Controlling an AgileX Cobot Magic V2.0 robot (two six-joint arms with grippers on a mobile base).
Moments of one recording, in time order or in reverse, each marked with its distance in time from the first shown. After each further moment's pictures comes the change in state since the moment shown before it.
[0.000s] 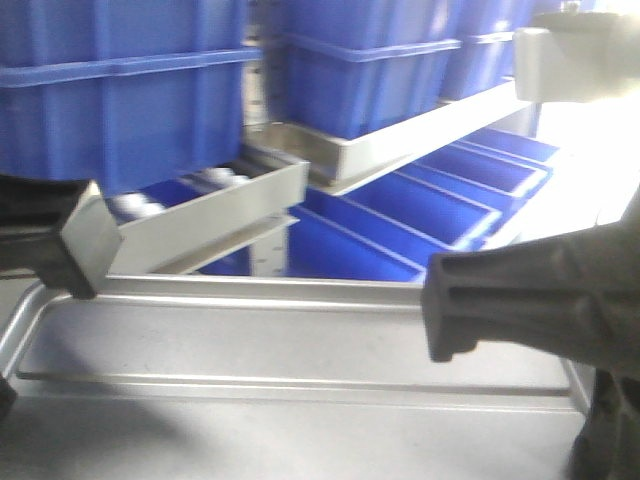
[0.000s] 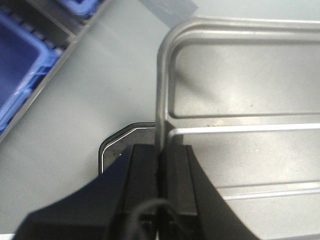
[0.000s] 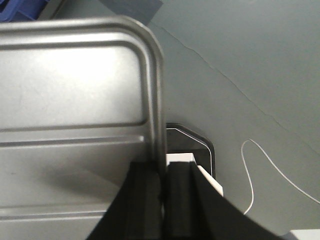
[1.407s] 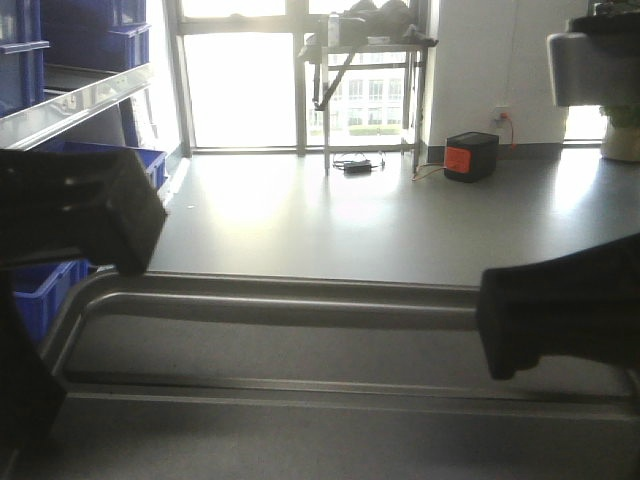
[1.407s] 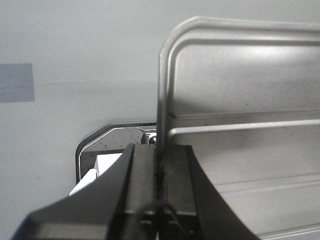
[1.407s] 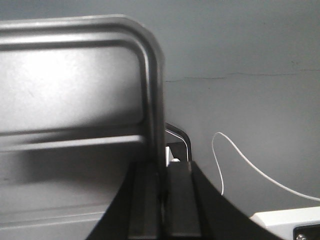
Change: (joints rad) left arm -0.005 0.000 0.000 -0.023 -0.067 0.000; right arm 0.004 -0.003 -0.008 0.007 0.118 -0.002
